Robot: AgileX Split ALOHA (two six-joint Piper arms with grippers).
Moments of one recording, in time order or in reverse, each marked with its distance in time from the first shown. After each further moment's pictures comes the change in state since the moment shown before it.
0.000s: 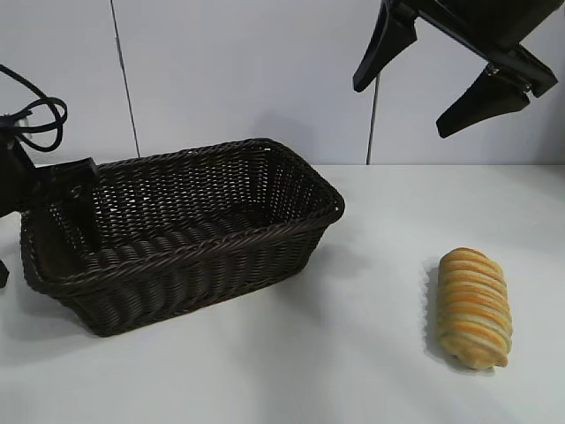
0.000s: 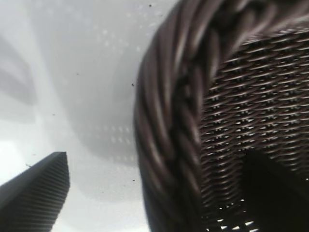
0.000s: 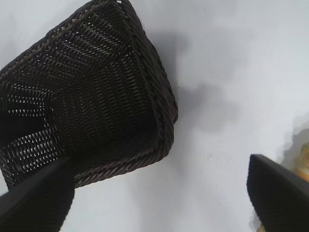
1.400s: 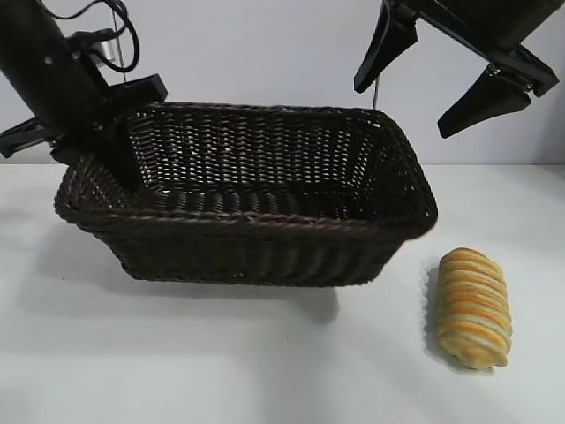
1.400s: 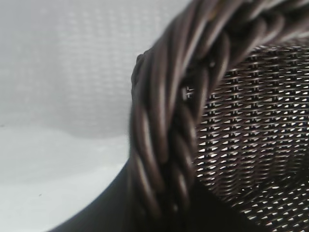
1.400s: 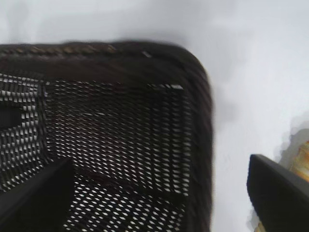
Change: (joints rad) left arm -0.127 0.117 -0.334 -0.050 0.216 0.189; right arm 0.000 0.000 0.000 -0.004 0.004 0.000
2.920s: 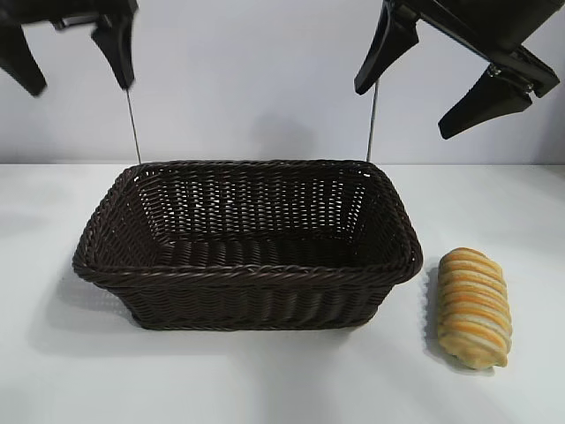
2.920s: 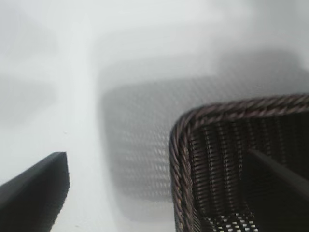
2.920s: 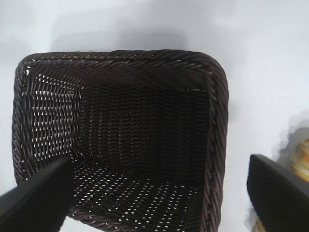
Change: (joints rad) left arm 0.272 -0.073 -0.465 0.350 0.349 -0.109; right arm 0.000 0.000 0.000 -0.011 0.002 0.000
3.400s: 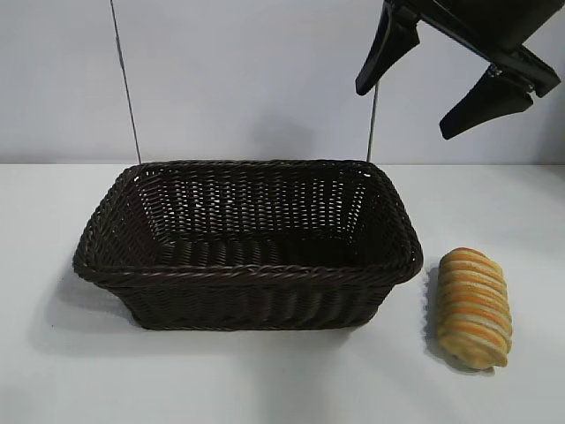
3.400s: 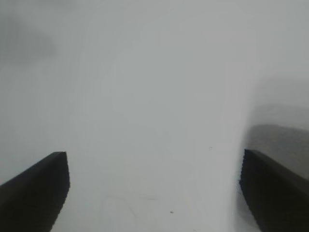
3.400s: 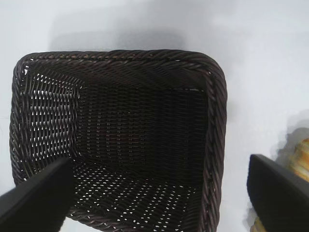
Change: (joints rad) left arm 0.324 -0.114 0.000 -0.005 0.004 0.077; right arm 0.000 0.000 0.000 -0.012 0.007 0.000
